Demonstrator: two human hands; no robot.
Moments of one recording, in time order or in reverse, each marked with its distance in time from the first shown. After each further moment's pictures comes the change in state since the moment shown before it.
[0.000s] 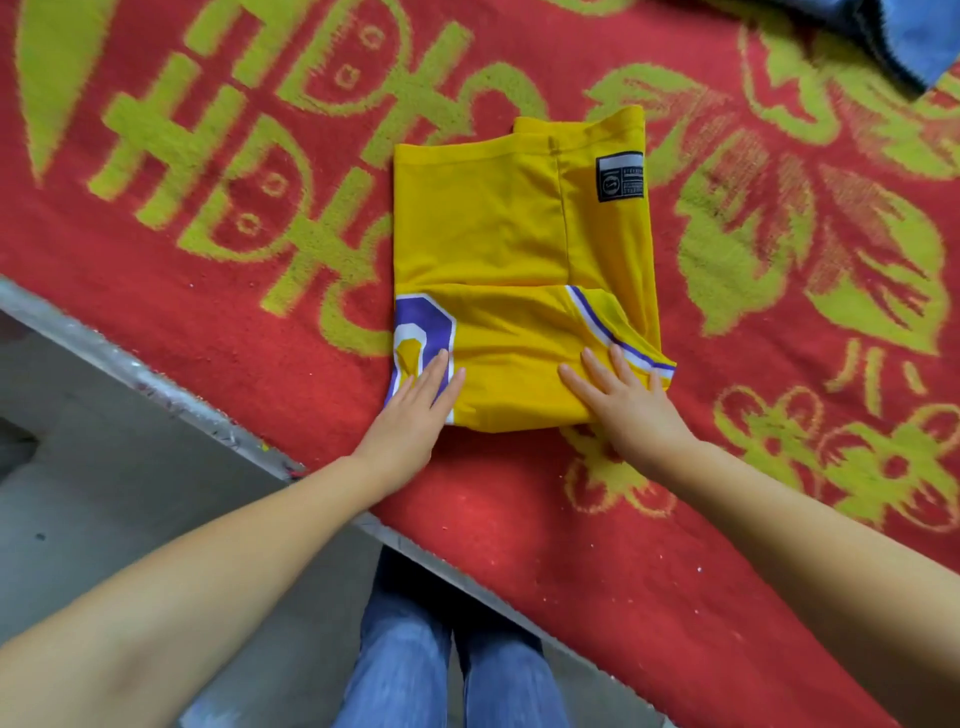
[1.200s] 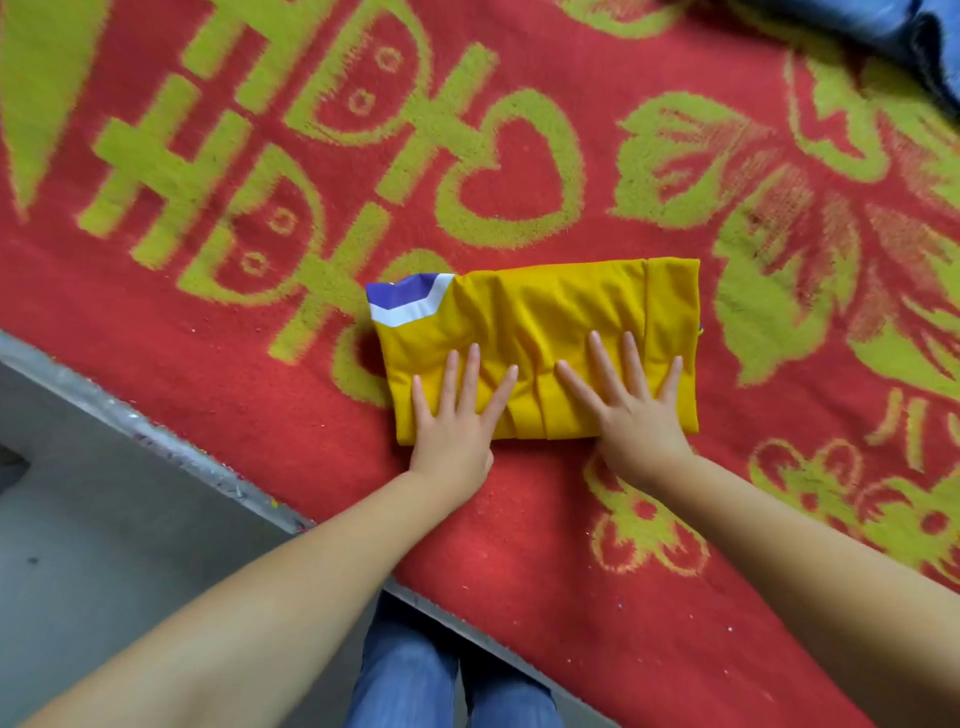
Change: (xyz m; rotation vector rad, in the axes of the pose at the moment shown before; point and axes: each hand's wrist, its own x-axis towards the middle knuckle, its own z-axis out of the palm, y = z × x) left_hand 0.052 0.009 -0.003 0.152 0.018 -0.213; right_hand 0.054 -0.012 -0.012 -0.074 0.242 0.045
